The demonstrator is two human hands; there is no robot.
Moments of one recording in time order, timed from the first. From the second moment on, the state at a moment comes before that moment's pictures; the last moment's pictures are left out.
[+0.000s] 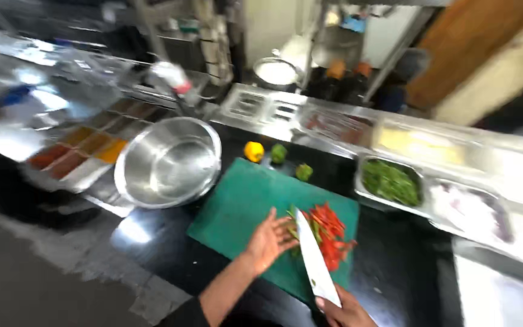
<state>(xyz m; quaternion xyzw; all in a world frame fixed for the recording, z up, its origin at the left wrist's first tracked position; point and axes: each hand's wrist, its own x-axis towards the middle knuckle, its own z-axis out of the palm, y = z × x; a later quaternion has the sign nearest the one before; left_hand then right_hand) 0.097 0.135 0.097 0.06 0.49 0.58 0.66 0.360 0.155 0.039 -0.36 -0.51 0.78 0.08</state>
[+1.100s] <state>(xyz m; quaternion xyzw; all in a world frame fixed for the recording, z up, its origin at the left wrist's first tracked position) 0.146 0.260 0.059 0.85 0.46 -0.03 0.25 0.421 0.148 -0.005 -0.57 -0.40 0.67 0.27</state>
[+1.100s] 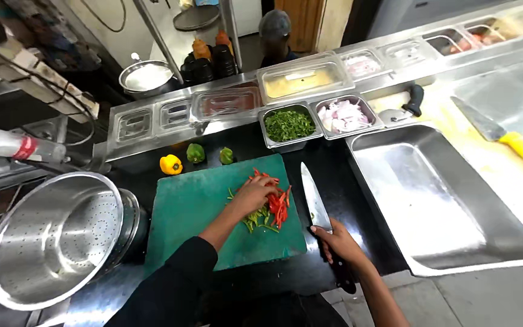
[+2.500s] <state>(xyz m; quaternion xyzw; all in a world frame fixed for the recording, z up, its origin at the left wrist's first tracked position) 0.087 0.223 0.115 0.61 0.65 0.12 0.43 0.411 0.157 0.001 -0.61 -0.39 0.65 0.24</state>
